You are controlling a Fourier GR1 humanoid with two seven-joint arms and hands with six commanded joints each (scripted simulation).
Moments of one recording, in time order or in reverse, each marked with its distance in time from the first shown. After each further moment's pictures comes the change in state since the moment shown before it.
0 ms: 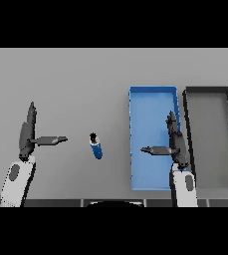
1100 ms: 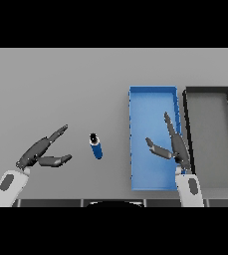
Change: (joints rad) left arm 0.090 0.269 -0.209 -0.202 -0.010 -0.485 -0.066; right arm 0.038 -0.142 0.113 -0.111 0.189 0.048 -0.055
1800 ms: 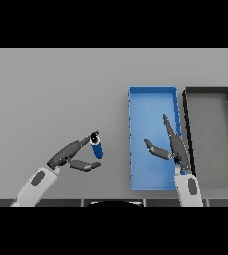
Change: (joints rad) left arm -0.116 -0.251 -0.172 0.126 -0.153 0.026 0.036; right arm 0.008 0.009 0.004 0.009 -0.002 0.007 0.026
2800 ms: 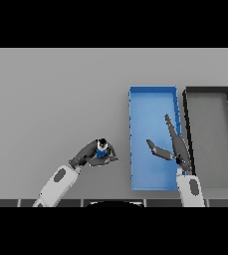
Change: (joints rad) left arm -0.047 -0.266 -0.010 0.190 0.045 0.021 -0.121; right arm 0.007 -0.016 -0.011 0.008 0.001 0.004 -0.028
